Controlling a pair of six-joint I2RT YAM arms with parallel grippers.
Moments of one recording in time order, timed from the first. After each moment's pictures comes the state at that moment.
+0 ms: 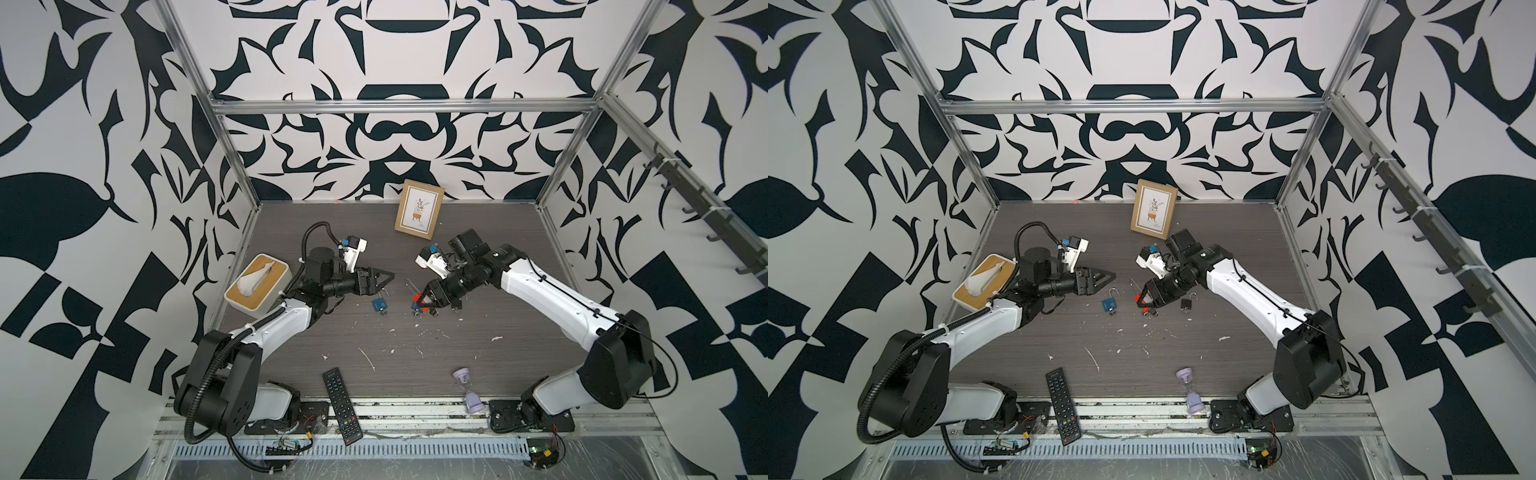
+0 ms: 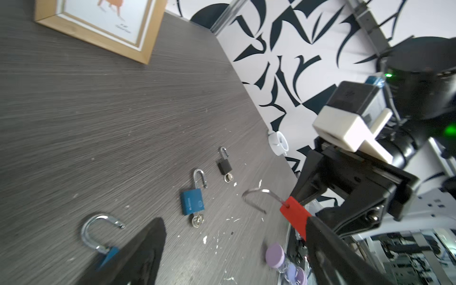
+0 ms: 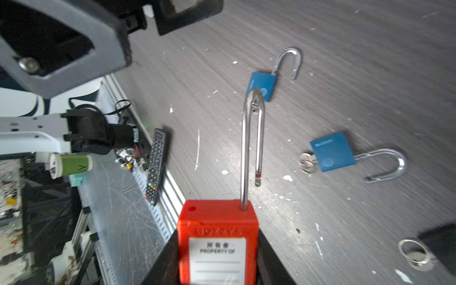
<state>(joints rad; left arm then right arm) -0.38 1.36 0.66 0.37 0.83 -0.57 0.55 1.49 1.23 -0.89 -0.71 0.07</state>
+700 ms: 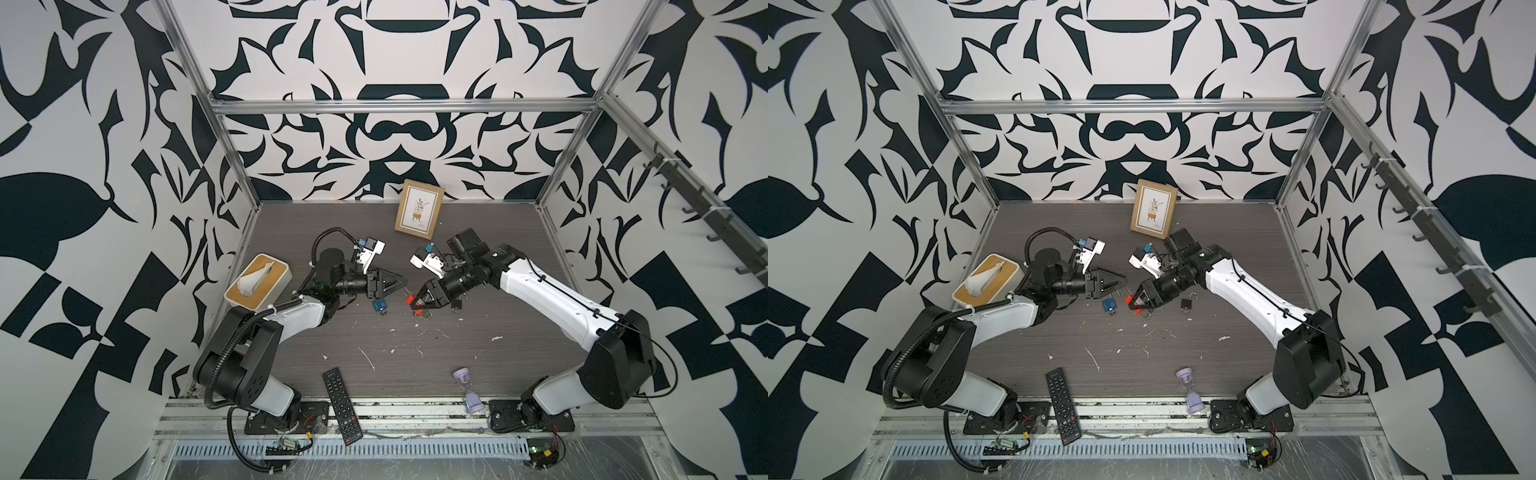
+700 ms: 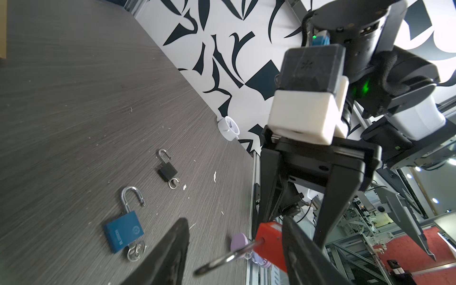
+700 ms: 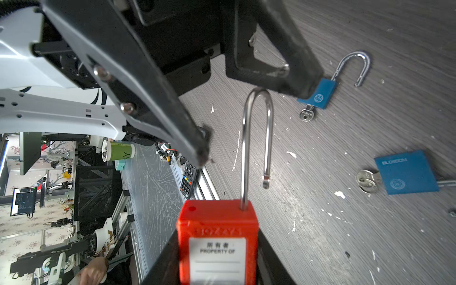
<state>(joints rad) -0.46 1.51 0.66 0.73 1.04 -0.71 0.56 1.49 1.24 -0.86 -0.85 0.09</state>
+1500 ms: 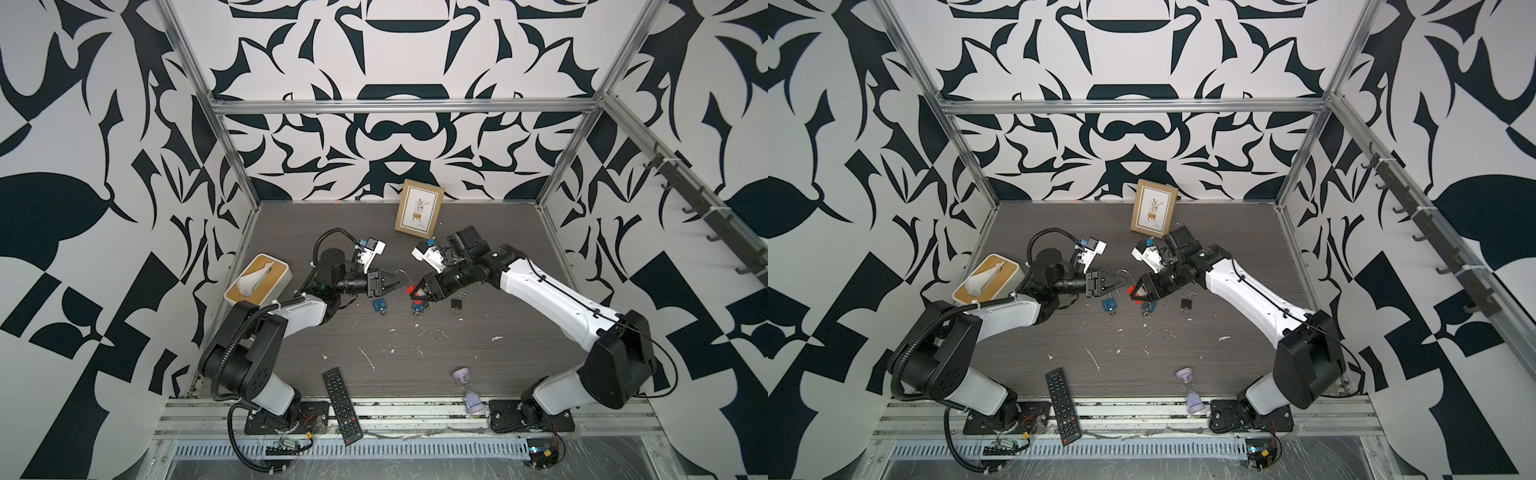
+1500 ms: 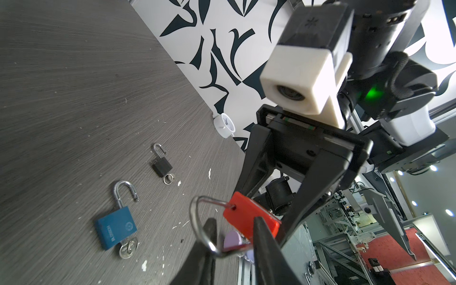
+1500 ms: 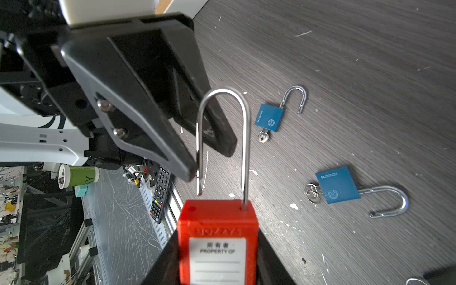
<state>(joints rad) -0.46 1.55 0.67 0.76 1.07 -0.77 0.57 1.49 1.24 -0.76 -0.68 0.12</state>
